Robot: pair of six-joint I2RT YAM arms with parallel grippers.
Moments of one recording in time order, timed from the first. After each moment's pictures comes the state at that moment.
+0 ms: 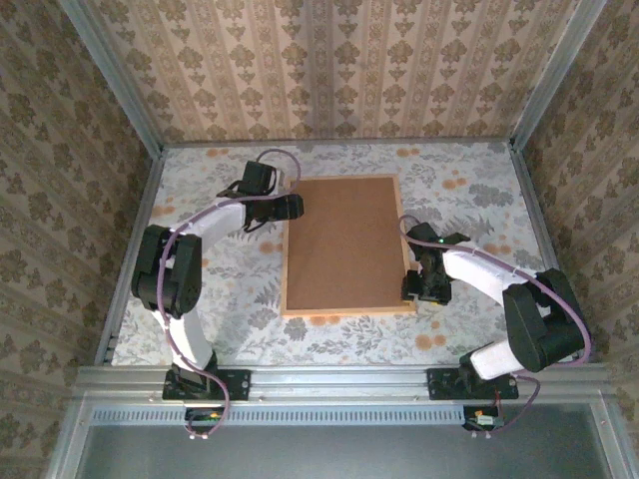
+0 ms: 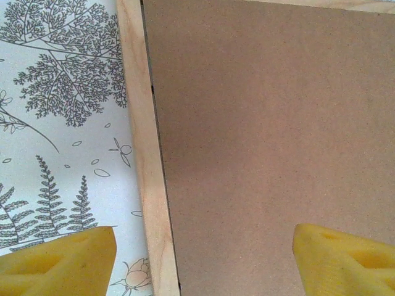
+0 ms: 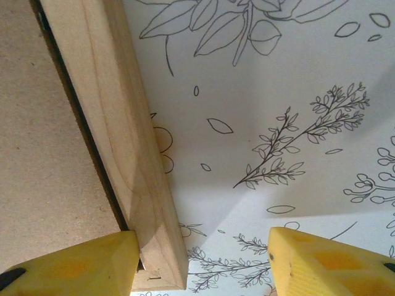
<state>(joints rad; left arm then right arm) -0.39 1.82 1.25 -0.32 0.19 -0.35 0.34 1.46 0.78 -0.86 -0.04 0.52</state>
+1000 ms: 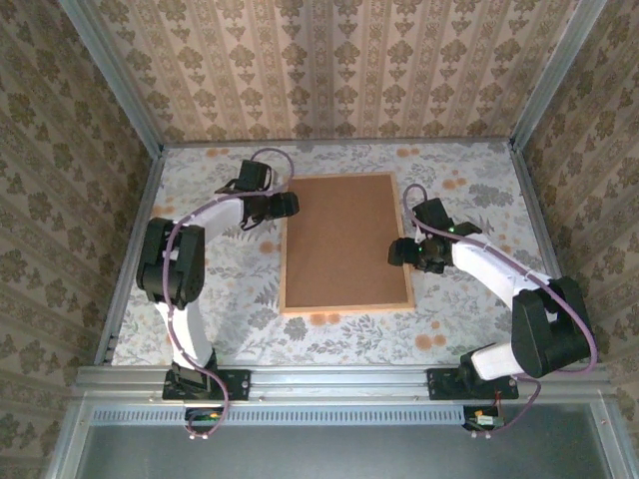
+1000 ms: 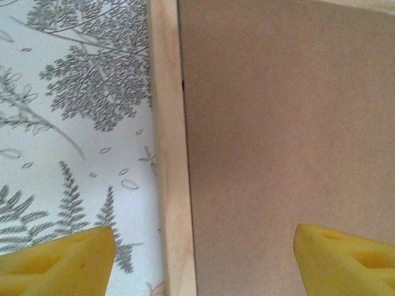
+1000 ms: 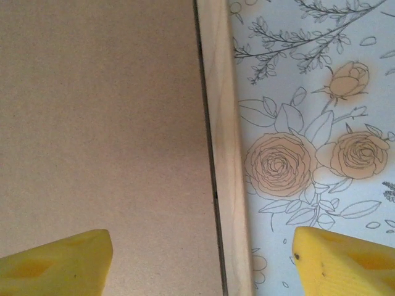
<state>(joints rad) -0.34 1.91 1.30 -0.32 0.21 -0.39 0.28 1.42 0.88 -0.64 -0.10 0.48</state>
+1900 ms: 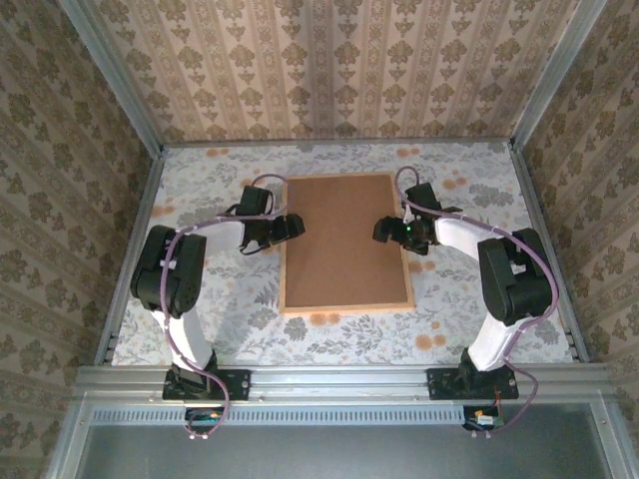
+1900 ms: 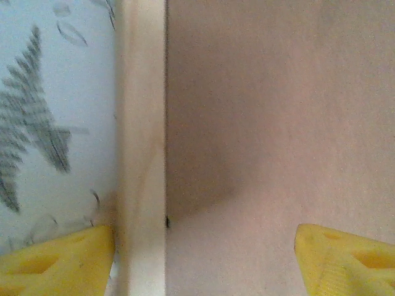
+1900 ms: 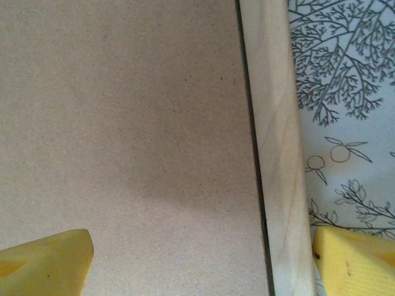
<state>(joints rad) -0.38 1.81 1.00 -0.14 0.35 -0.57 0.23 1.75 1.03 -0.37 -0.24 0.50</state>
